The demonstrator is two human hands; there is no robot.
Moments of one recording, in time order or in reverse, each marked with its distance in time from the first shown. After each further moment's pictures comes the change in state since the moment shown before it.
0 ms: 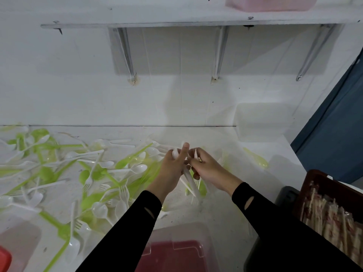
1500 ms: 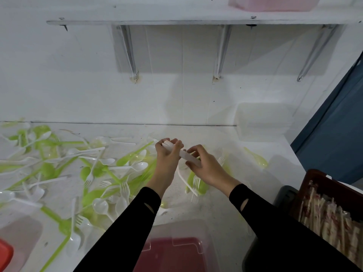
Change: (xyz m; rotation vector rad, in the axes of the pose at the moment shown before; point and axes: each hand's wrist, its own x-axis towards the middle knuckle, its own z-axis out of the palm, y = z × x) left_hand 0.002 0.005 -0.004 -0.164 0.179 0.191; right_hand 0.006 0.021 0.000 -0.372 0.122 -0.307
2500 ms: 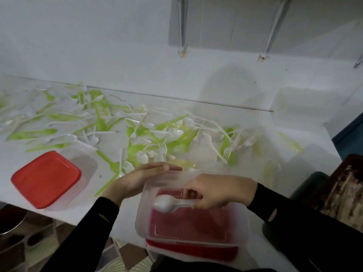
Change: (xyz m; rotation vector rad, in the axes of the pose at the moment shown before) left_hand -0.131 0.024 -0.195 0.261 -0.510 -0.355; right_hand -0.109 -0.090 0.064 -0.590 -0.938 -0.284
